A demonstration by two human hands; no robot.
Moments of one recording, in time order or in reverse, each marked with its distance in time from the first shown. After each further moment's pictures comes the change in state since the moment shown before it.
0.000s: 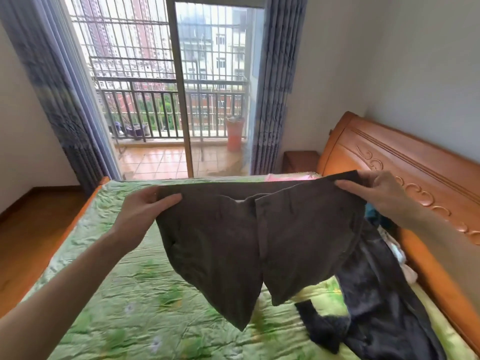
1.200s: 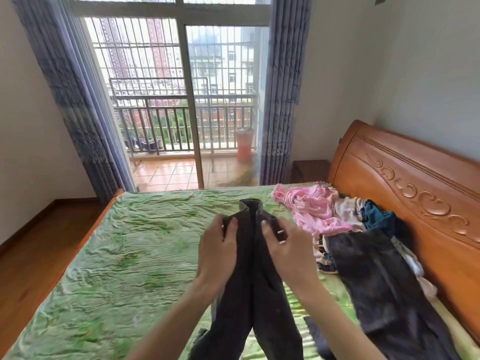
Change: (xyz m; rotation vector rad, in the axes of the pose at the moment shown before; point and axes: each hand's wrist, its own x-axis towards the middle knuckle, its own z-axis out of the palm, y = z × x) left_hand -0.061 -0.011 0.144 0.302 0.159 0.143; right_hand -0.059 -0.010 0.173 -0.189 0.319 -0.183
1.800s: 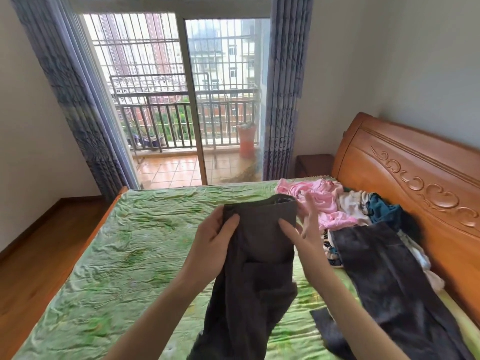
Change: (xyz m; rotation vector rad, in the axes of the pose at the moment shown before) left_hand -0.006 0.022 -0.039 -0.466 -0.284 -0.080; right_hand 0.003 0.041 0.000 0.671 -0.104 0.287
